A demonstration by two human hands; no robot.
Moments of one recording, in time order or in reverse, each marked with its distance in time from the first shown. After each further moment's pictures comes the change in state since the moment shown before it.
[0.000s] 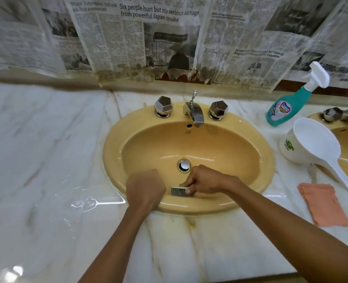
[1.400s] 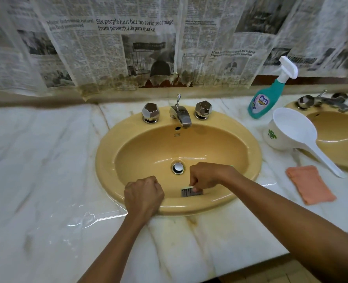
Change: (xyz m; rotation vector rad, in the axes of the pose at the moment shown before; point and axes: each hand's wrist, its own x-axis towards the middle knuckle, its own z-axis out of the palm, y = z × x) left_hand -0.001 -0.003 -0.003 0.091 -0.082 0.073; right_hand -0.024 -0.022 -0.018 -0.309 -0.040 0.202
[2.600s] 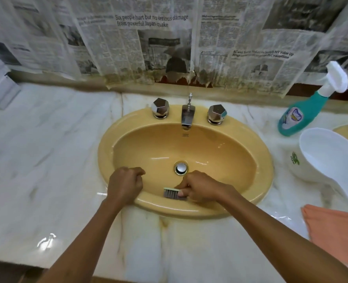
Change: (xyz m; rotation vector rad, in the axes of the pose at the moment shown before) left_hand -0.006 0.014 -0.003 -0.154 0.002 -0.238; right_hand 0.015 0.060 0.026 0.173 0.079 -0.412
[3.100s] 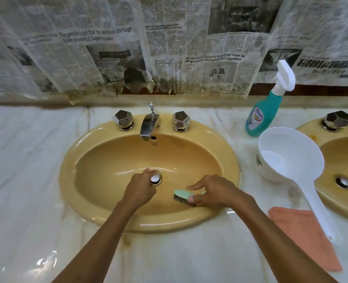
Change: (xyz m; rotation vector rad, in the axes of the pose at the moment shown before) left_hand 0.026 0.132 0.055 -0.037 -0.295 0.073; right_hand -0.086 0.106 -0.039 0.099 0.149 0.200
